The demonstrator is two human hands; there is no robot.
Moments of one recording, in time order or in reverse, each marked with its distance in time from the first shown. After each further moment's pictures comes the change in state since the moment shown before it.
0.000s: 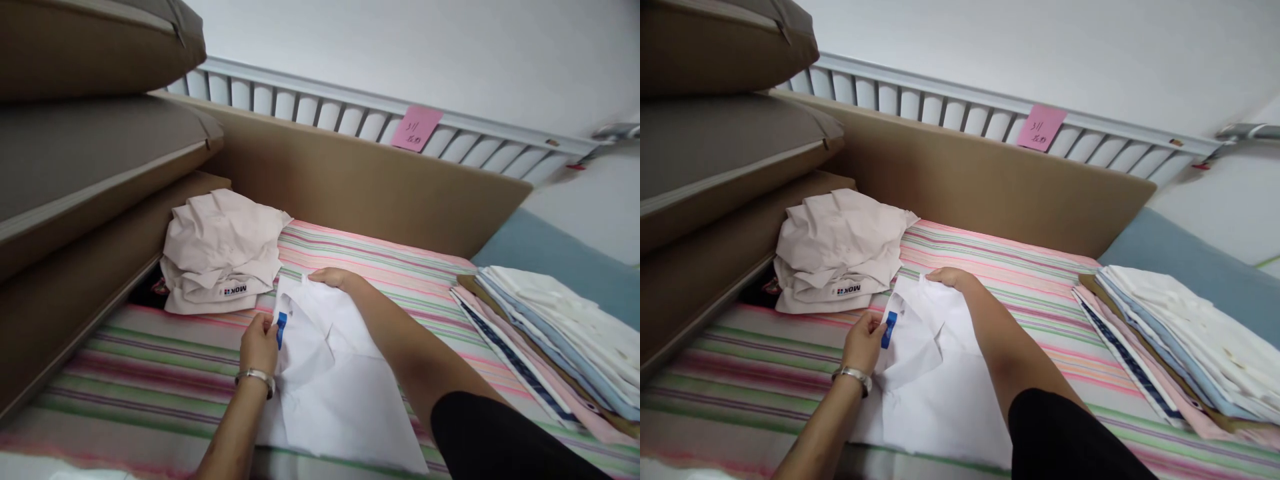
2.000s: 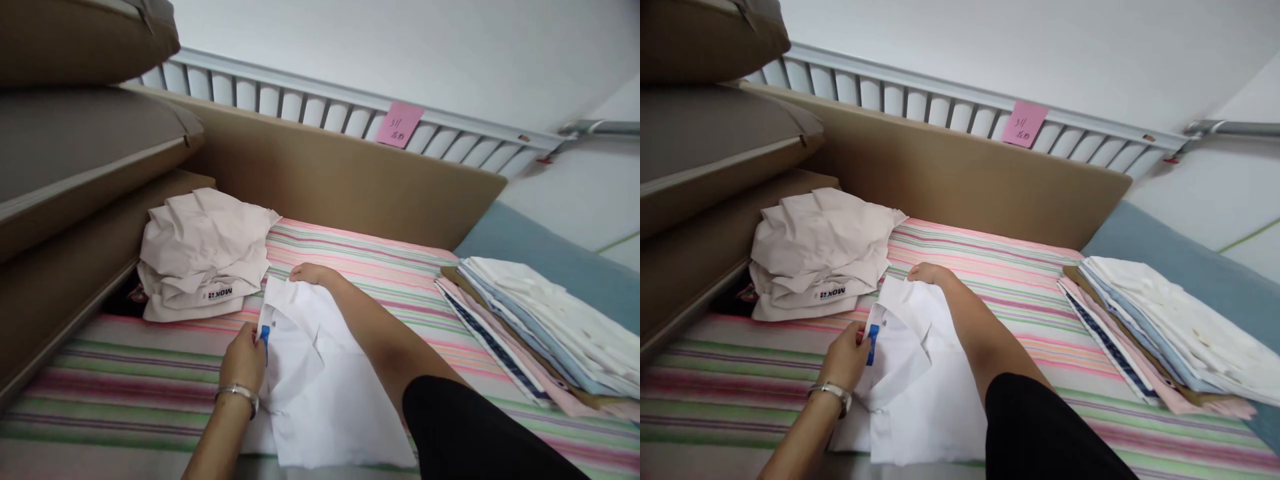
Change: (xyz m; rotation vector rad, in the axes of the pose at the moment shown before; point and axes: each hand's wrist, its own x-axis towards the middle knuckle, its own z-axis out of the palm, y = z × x) left_hand -0.010 0.012 -0.014 0.442 -0.131 -0.036; right_hand 0.030 -0.007 0.009 -0.104 0.064 -0.127
